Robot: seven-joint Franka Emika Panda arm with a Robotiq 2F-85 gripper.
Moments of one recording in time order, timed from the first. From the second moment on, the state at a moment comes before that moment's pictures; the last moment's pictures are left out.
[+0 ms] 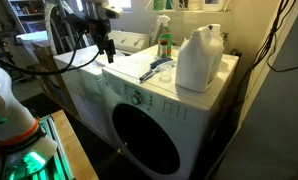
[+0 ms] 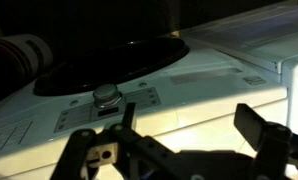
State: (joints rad) arm -0.02 -0.60 -0.14 -2.47 0.07 1.90 -0.12
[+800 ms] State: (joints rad) arm -0.04 -0.58 -0.13 -2.46 0.07 1.94 -0.07
